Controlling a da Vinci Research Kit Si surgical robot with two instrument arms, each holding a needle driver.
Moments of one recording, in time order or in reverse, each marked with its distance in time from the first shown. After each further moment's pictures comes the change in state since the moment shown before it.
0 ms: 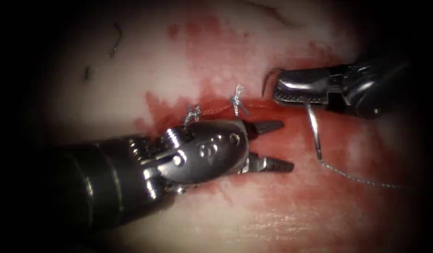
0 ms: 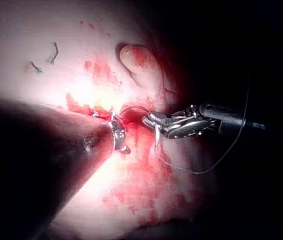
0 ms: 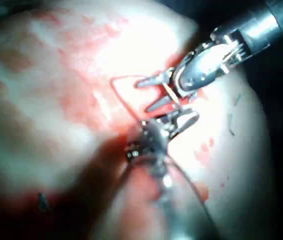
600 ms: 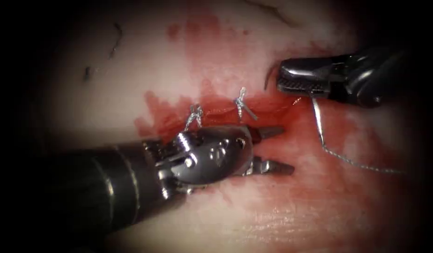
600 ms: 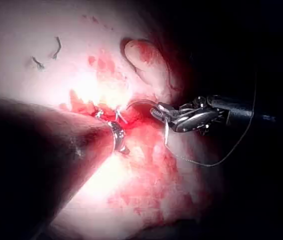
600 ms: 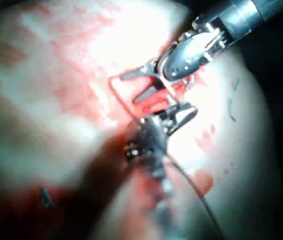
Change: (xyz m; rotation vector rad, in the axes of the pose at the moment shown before) right arm -0.002 0.001 0.000 -0.018 -0.034 0.096; left arm -0.003 0.000 0.002 -0.041 -0.023 -0.005
